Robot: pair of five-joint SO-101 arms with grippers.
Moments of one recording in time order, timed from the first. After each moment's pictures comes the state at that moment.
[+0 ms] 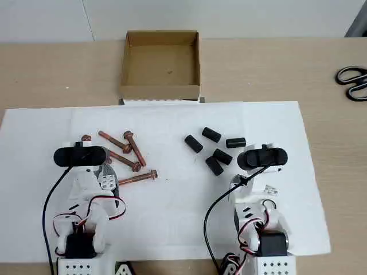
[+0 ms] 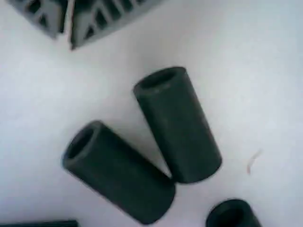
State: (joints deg) left arm -5.2 -103.3 95.5 55.3 7.4; right arm -5.2 -103.3 95.2 59.0 -6.1
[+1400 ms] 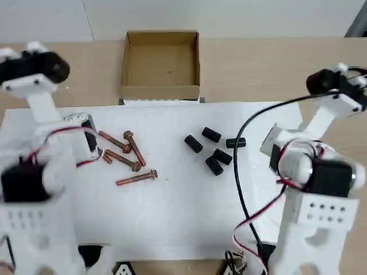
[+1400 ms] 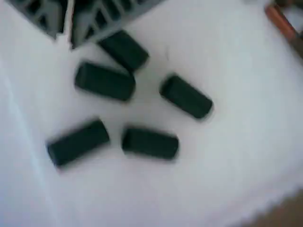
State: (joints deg) left arm -5.2 -35.2 3.5 94.4 16.0; right arm 4.5 -39.0 10.3 95.2 -22.6
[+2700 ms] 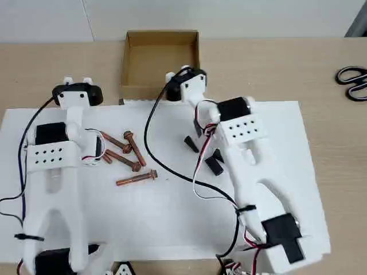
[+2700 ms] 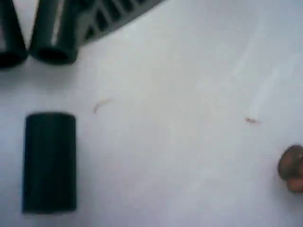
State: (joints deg) left arm -12.0 -19.2 26.3 83.6 -3.9; right arm -21.4 -2.5 6.2 77.2 16.7
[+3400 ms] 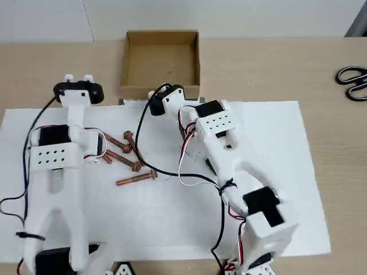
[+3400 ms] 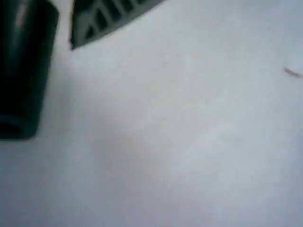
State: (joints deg) left arm -12.0 -19.2 29.8 76.3 -4.0; right arm -24.5 12.9 4.5 68.7 22.5
